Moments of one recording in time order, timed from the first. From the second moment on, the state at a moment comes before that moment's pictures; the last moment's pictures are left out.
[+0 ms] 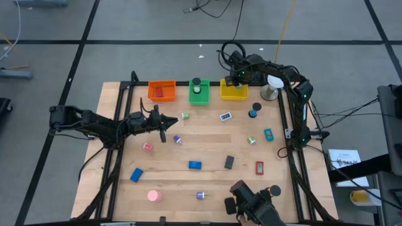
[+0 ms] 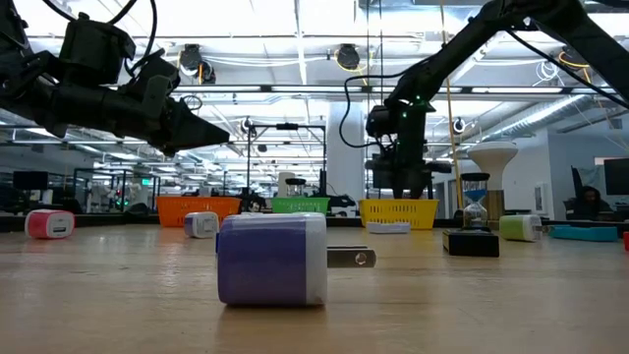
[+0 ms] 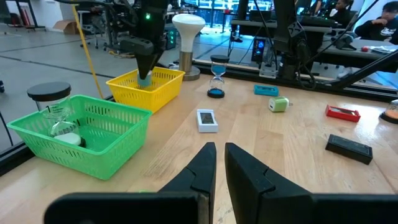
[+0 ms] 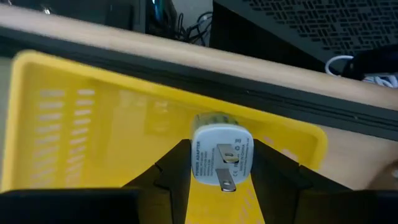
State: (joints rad) left arm 0.21 1.26 0.11 1.05 -0.05 -0.06; right arm -0.86 2.04 1.59 -0.89 0.05 0.51
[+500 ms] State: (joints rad) left arm 0.21 1.26 0.11 1.05 -0.05 -0.06; right arm -0.86 2.06 1.59 -0.92 0.09 0.54
